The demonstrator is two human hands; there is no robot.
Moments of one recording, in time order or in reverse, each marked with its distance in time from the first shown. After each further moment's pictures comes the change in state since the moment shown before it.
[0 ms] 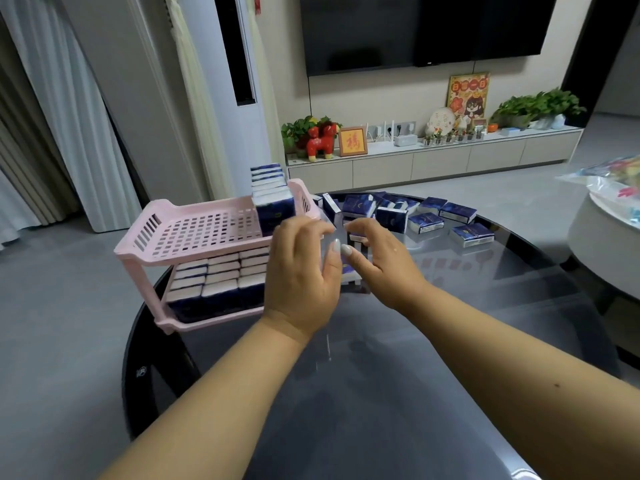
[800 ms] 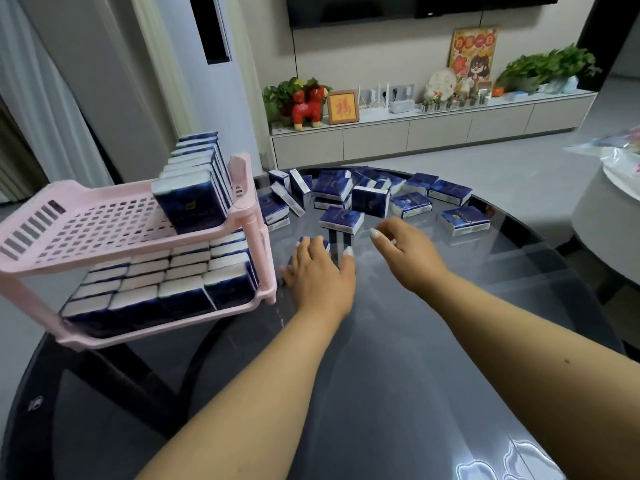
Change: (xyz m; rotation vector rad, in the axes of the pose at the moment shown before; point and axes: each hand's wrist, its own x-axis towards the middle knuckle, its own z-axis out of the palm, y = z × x) left_hand -0.031 -0.007 0.163 0.167 -0.631 -0.760; right_hand 0.024 0.136 -0.023 -0.065 -0.036 0.266
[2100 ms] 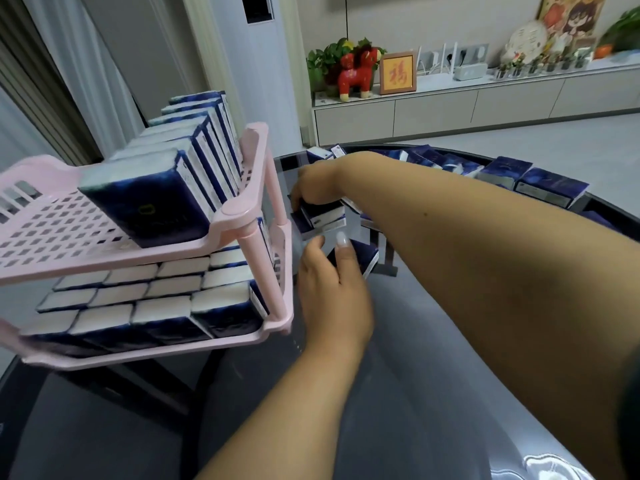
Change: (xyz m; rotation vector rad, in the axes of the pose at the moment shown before) left_hand 0.029 -0.011 0.008 -0.539 0.276 -0.220; right_hand 0.199 -0.097 0.111 -0.717 -0.804 -0.460
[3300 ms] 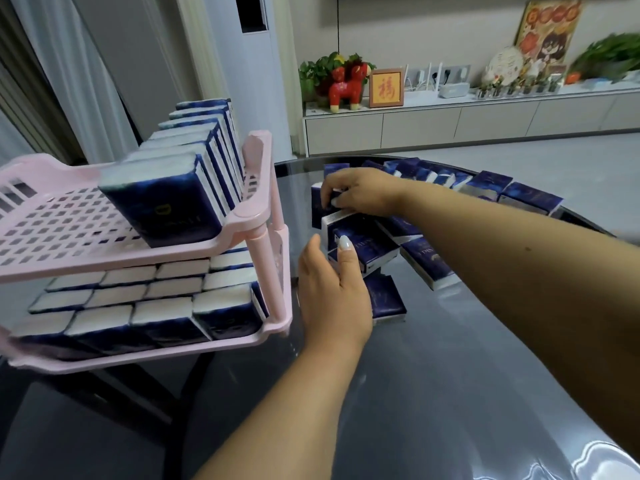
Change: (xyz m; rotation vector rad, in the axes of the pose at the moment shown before) left_hand -0.002 0.004 -0.003 0.051 -0.082 0.026; right_hand -0.055 0.042 0.028 0.570 0.353 0.022
